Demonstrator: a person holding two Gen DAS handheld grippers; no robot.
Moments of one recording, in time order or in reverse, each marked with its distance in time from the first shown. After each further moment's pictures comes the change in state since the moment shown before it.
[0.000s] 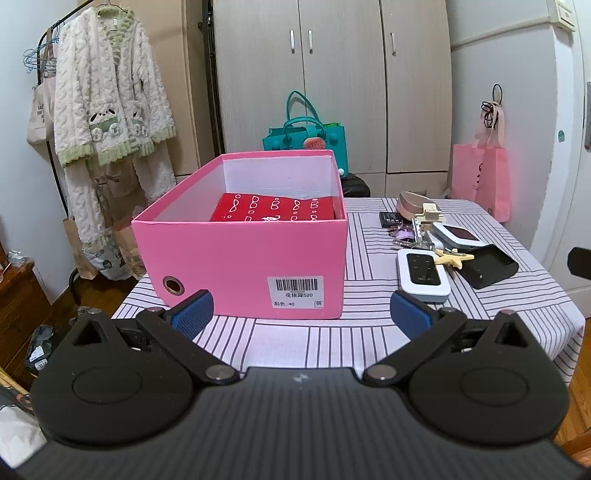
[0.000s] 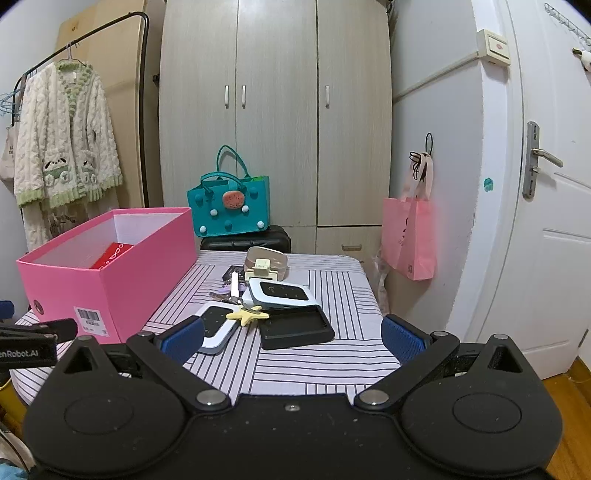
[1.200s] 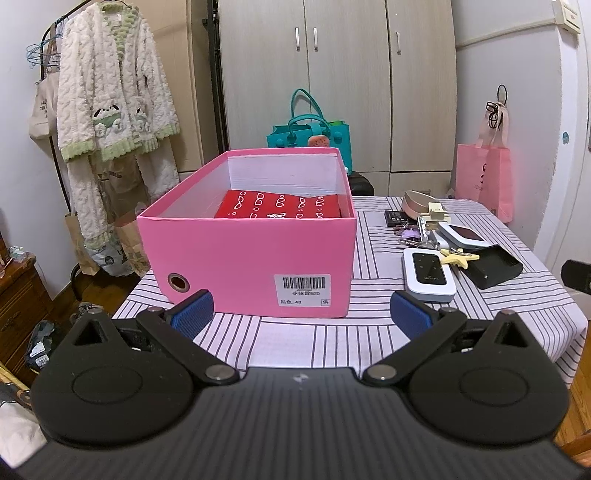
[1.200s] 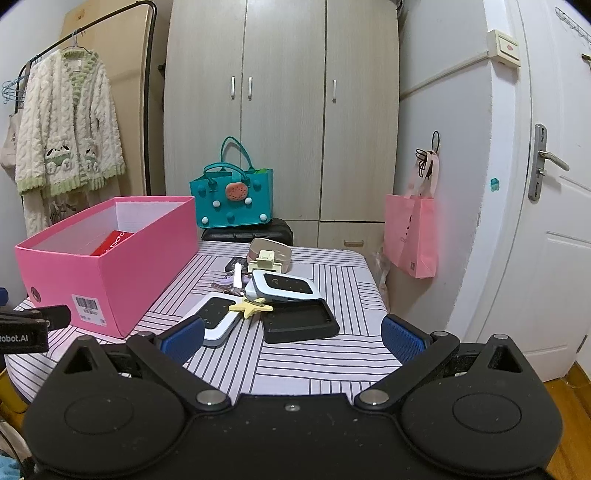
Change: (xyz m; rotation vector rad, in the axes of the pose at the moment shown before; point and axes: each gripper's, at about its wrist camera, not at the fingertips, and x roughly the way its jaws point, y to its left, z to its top) left arm 0.001 0.005 -0.003 -0.012 0.007 0.008; right arm 0.007 0.006 -0.004 -0.030 0.016 0.000
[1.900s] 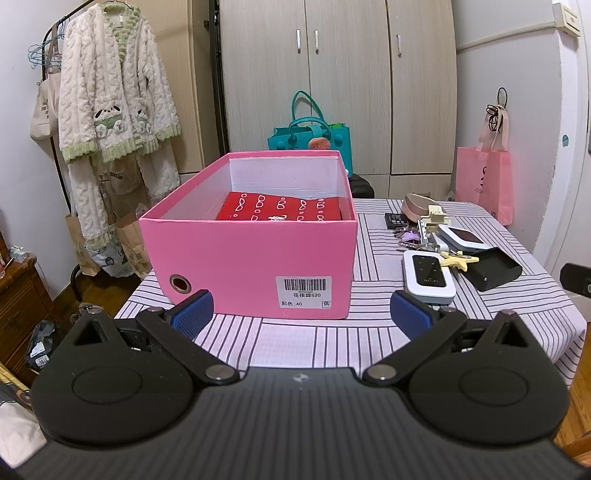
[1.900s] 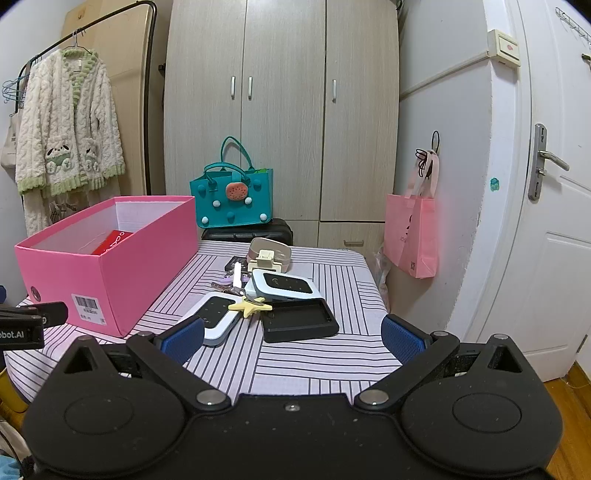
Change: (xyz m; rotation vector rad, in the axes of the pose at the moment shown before) left arm -0.001 0.001 0.001 -0.005 -0.004 0.003; right arm 0.000 -0.001 -0.001 0.001 0.000 -0.001
